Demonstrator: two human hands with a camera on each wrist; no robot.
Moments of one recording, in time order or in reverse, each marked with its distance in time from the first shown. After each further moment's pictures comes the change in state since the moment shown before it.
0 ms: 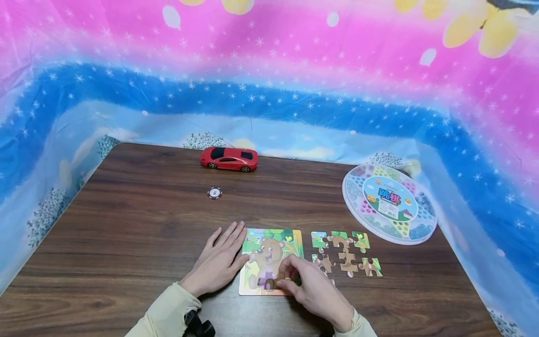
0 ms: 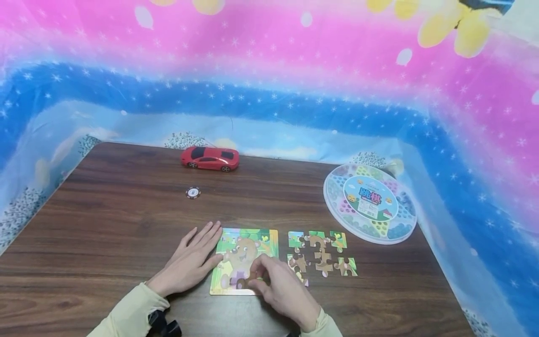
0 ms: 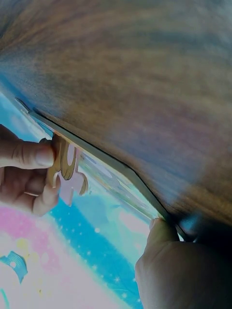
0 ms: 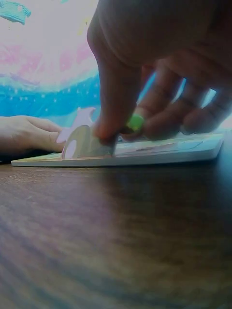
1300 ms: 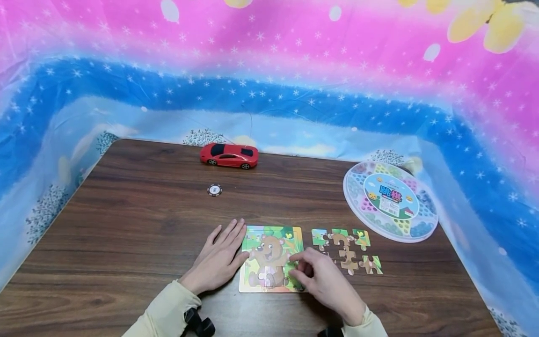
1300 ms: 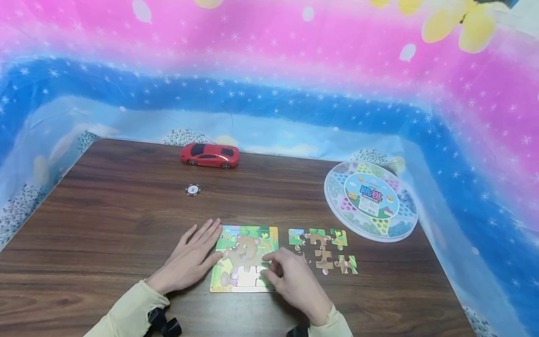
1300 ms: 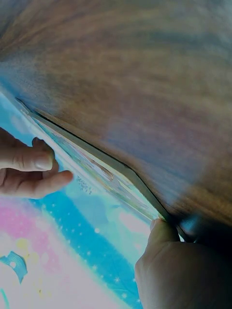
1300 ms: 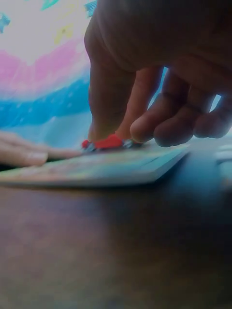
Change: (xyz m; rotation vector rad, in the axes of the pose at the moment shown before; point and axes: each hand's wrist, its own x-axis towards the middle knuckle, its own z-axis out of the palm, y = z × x) left_hand -0.001 0.000 0.001 0.028 0.027 0.014; right_hand -0.005 0.010 -0.017 -0.133 0.087 0.060
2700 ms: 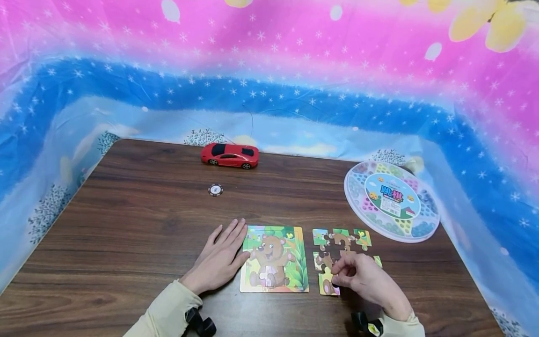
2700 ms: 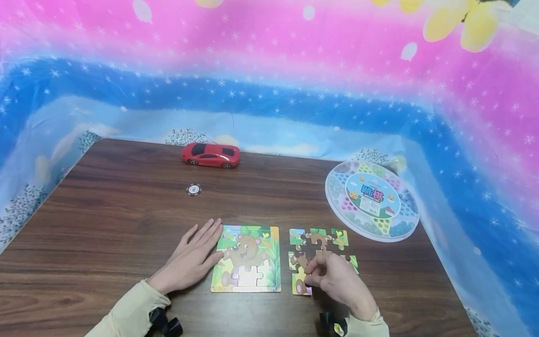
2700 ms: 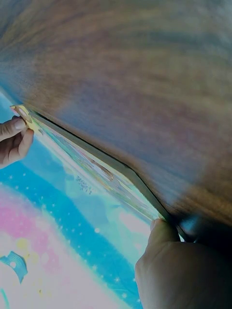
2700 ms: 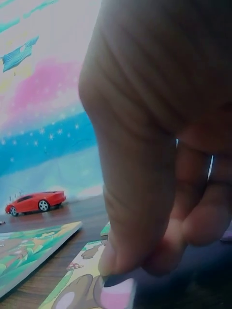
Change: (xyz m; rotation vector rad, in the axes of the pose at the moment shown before) left_hand 0.000 0.000 0.000 -0.001 0.009 0.001; right_hand -0.027 0.045 -0.067 0.091 -0.223 0.254
